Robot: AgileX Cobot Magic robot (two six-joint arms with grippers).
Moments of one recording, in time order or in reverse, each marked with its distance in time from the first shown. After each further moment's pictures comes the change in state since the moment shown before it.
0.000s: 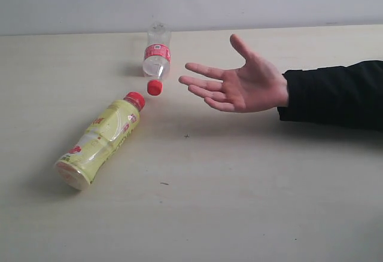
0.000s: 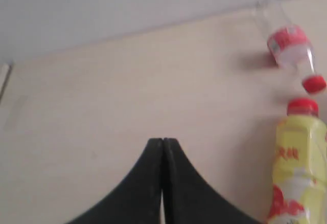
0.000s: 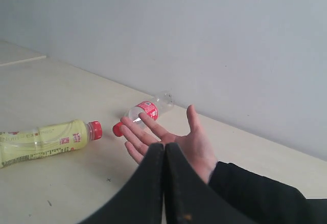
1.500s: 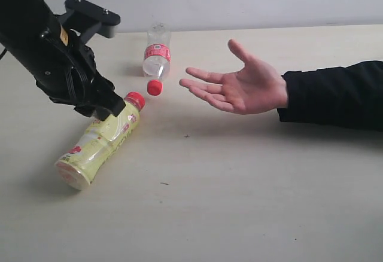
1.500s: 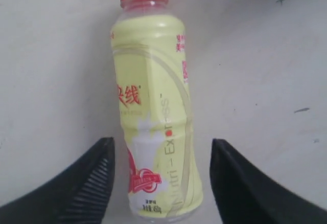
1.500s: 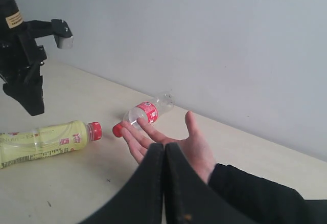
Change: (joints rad) left arm -0.337 0.719 -0.356 -0.199 0.290 0.110; right arm 0.000 0.000 0.000 0.000 -0.004 0.000
